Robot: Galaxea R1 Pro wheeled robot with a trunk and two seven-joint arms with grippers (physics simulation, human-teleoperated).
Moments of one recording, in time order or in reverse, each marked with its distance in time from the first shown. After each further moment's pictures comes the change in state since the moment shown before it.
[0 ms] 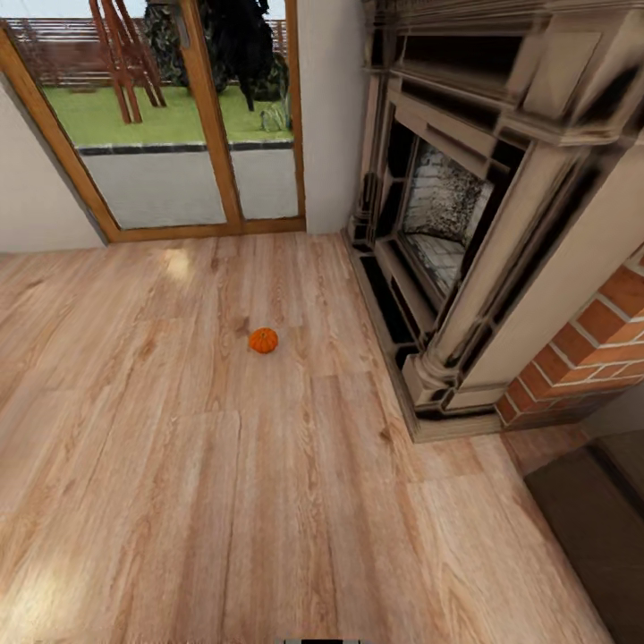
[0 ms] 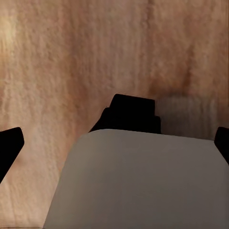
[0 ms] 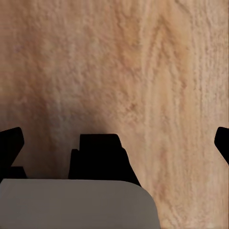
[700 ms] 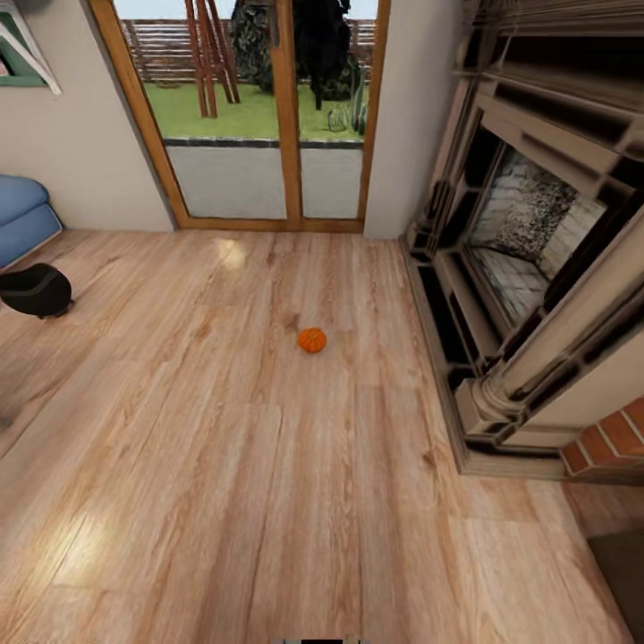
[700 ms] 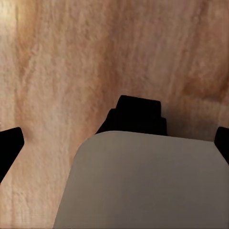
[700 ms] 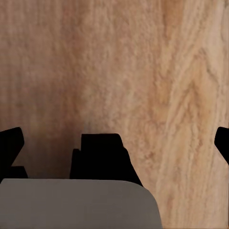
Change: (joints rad) left arm 0.000 0.007 0.000 -0.001 0.000 0.000 0.003; right arm 0.000 0.002 0.000 0.000 0.000 0.001 0.000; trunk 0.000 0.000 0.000
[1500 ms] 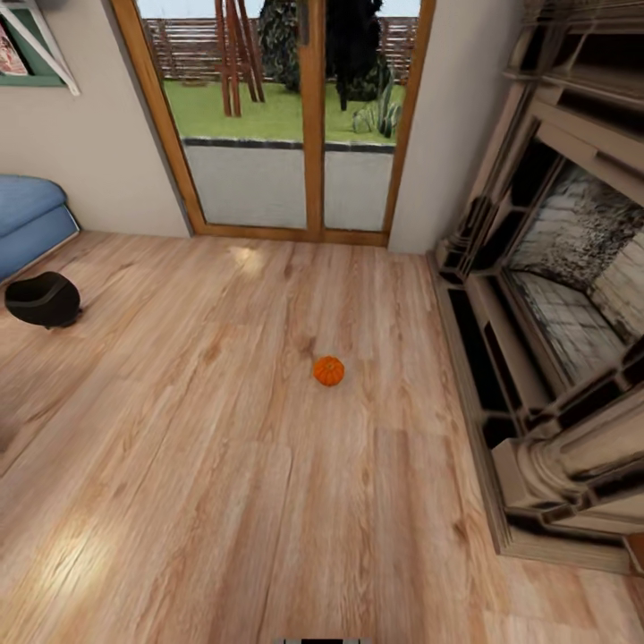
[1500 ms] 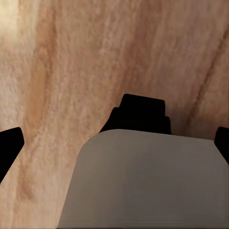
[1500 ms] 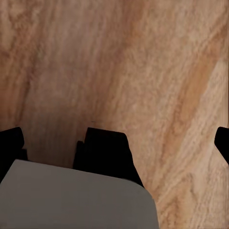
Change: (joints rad) left arm 0.000 0.005 0.007 0.000 0.002 0.001 -0.001; right arm 0.000 0.003 0.017 0.003 0.147 0.025 0.002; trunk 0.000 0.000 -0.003
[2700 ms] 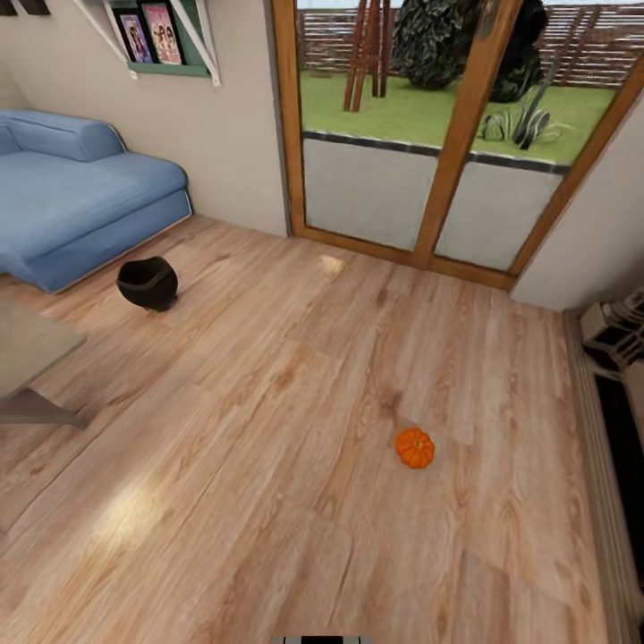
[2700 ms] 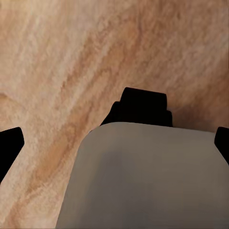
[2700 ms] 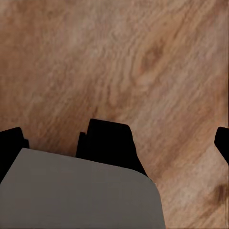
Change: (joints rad) left arm 0.000 0.000 0.000 0.000 0.000 0.000 0.000; right arm 0.007 0.000 0.000 -0.001 0.001 -0.001 0.001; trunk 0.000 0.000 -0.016
